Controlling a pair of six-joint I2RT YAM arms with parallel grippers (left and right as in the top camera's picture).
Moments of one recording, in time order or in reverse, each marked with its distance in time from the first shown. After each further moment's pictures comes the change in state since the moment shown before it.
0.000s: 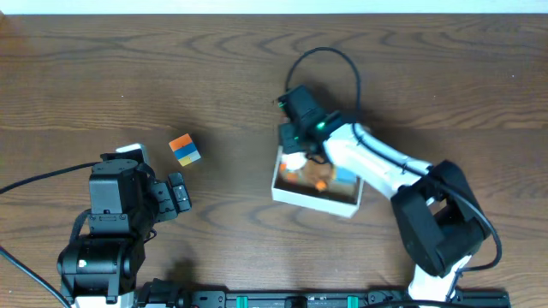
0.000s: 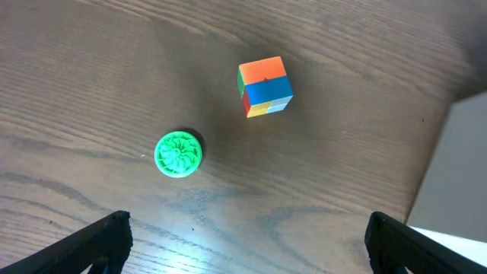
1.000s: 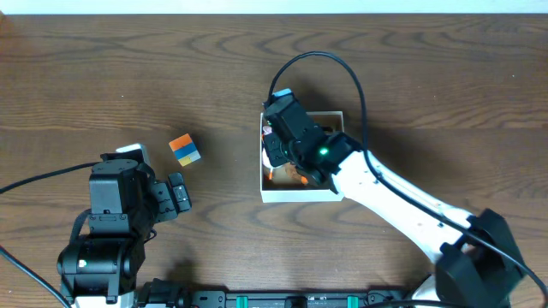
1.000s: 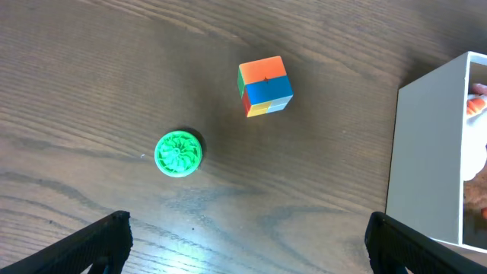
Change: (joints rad) left arm 0.000 0.000 0.000 -0.001 0.000 0.000; right arm 0.177 -0.237 -0.044 0.018 0.080 -0.042
